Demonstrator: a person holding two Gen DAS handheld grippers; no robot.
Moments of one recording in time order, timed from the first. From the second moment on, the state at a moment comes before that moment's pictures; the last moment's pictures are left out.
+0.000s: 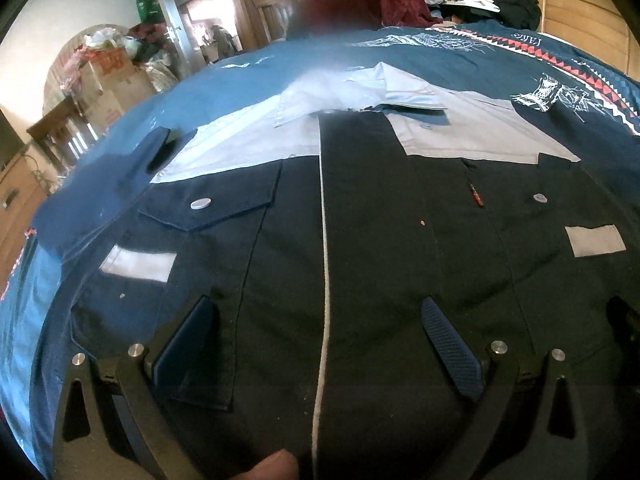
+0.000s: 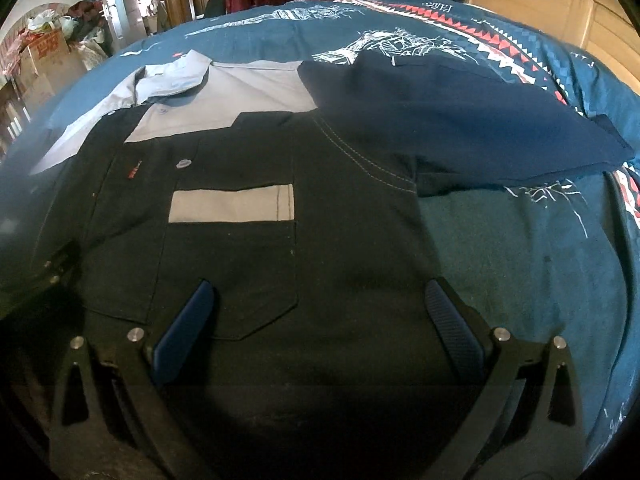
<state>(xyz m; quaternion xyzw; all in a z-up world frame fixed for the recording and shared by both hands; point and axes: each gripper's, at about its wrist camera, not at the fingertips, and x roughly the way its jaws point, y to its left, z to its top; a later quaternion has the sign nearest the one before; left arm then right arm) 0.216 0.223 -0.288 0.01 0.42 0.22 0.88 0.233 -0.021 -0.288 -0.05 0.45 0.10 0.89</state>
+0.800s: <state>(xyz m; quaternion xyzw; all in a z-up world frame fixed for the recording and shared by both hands) 0.216 0.224 -0.293 0.00 0.42 0.22 0.88 0.241 -0.019 -0.292 -0.04 0.45 0.10 0.88</state>
